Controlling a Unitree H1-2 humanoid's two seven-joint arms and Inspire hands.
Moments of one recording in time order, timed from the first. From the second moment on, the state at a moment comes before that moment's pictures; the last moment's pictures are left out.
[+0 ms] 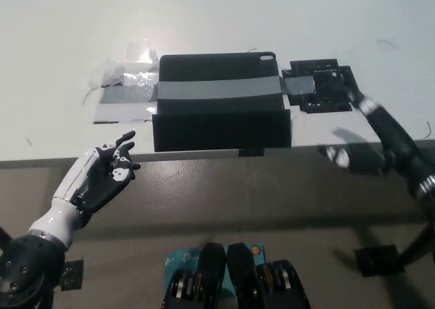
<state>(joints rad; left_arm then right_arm) -0.24 0.28 0.02 -0.25 -0.11 0.41 -0.18 -0.49 -0.29 0.11 -0.22 -0.30 0.41 0.38</state>
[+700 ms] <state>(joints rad) -0.22 0.28 0.01 -0.25 -0.11 0.41 -0.19 -0.89 -0.20 0.60 0.28 -0.57 0.42 0.40</state>
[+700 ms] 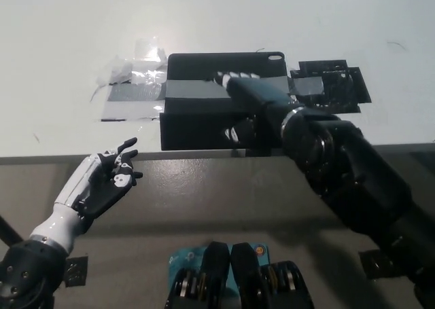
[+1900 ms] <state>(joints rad) -0.24 0.28 0.01 -0.27 -0.11 0.43 -0.20 -0.70 -0.20 0.61 0.15 -0.70 0.43 0.40</state>
